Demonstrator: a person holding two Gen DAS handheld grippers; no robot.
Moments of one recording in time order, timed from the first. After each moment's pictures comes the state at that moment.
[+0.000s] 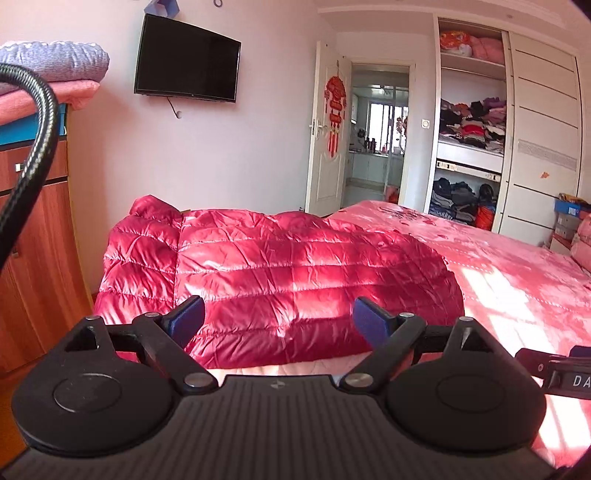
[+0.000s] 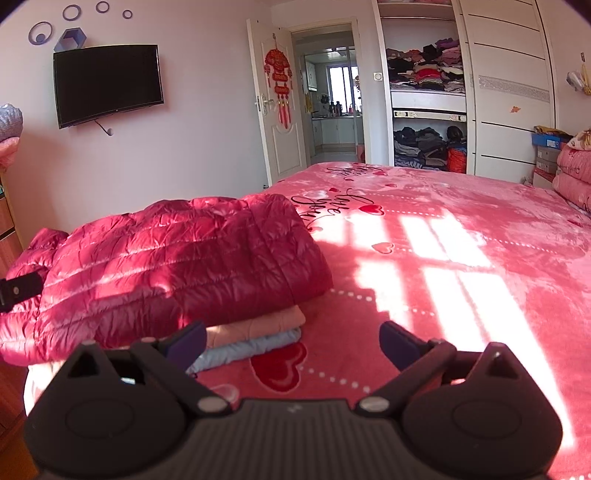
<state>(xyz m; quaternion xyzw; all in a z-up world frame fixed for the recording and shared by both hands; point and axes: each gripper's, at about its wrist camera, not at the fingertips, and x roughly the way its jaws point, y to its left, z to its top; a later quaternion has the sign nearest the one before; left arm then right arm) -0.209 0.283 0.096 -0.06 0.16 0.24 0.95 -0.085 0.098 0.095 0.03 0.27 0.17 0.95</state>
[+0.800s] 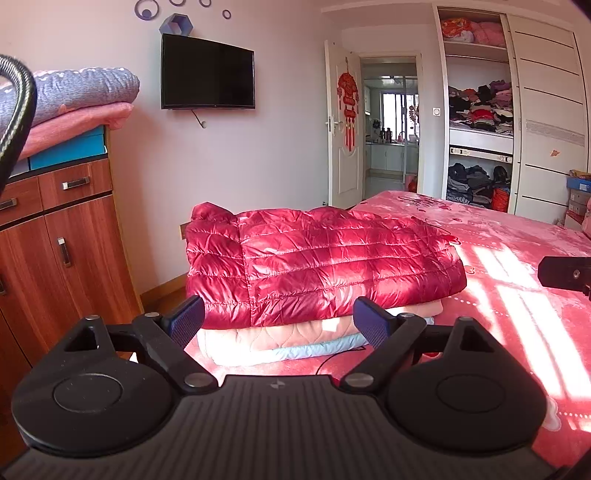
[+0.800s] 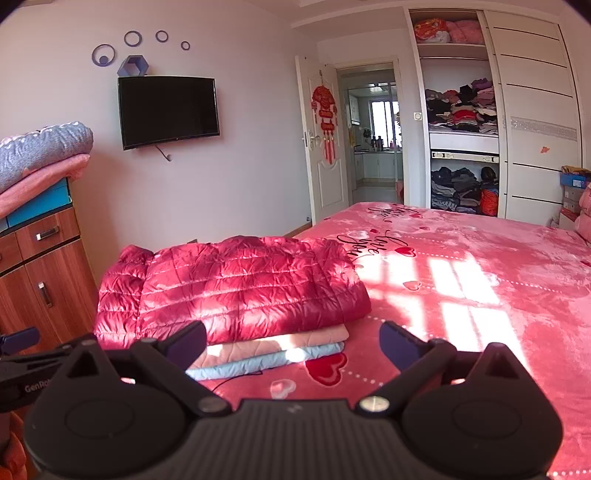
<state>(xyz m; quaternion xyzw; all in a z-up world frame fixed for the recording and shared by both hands) -0.307 0.262 0.119 -0.03 0.17 0.27 0.95 -0.198 0.087 0.167 0.03 0.21 0.24 0.95</state>
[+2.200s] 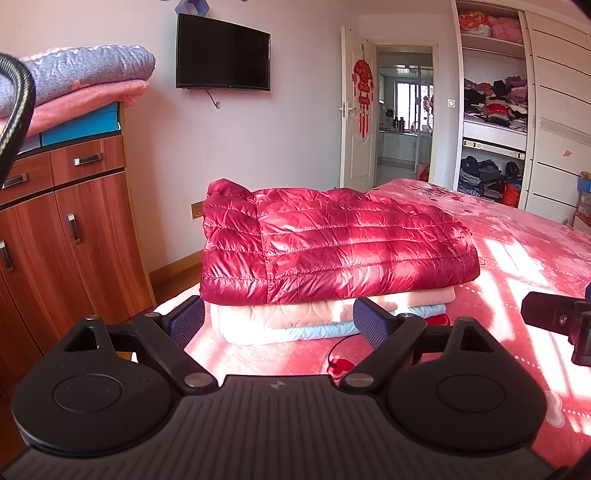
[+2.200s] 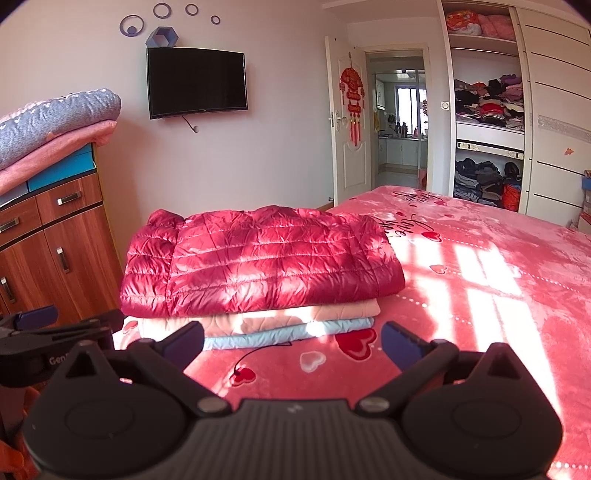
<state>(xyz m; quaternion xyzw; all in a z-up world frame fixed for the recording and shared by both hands) -0.326 0.254 0.112 -0.05 0.19 0.29 0.93 -0.217 0.118 0.152 -0.01 0.23 0.27 0.93</state>
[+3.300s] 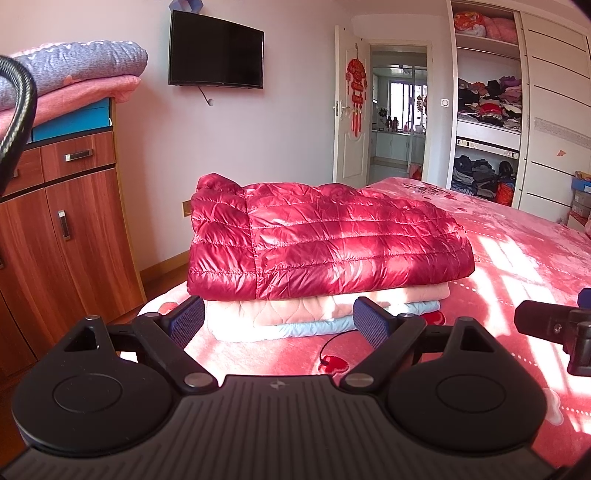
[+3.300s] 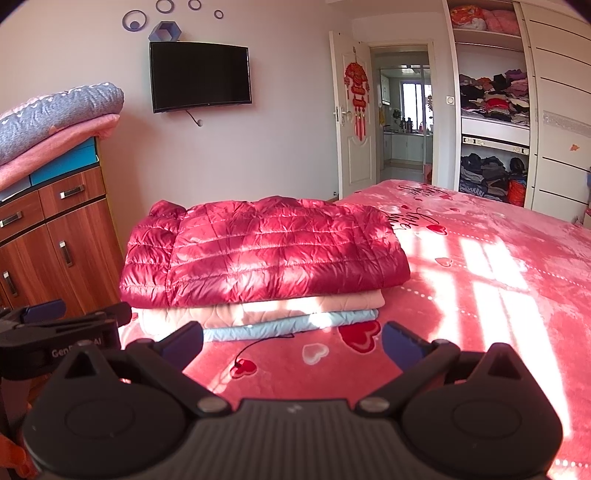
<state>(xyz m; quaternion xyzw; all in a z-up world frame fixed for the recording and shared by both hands) -0.321 0.251 0.102 -0.05 0.19 0.29 0.94 -0.211 0.118 0.138 -0.01 0.24 0.28 0.93</state>
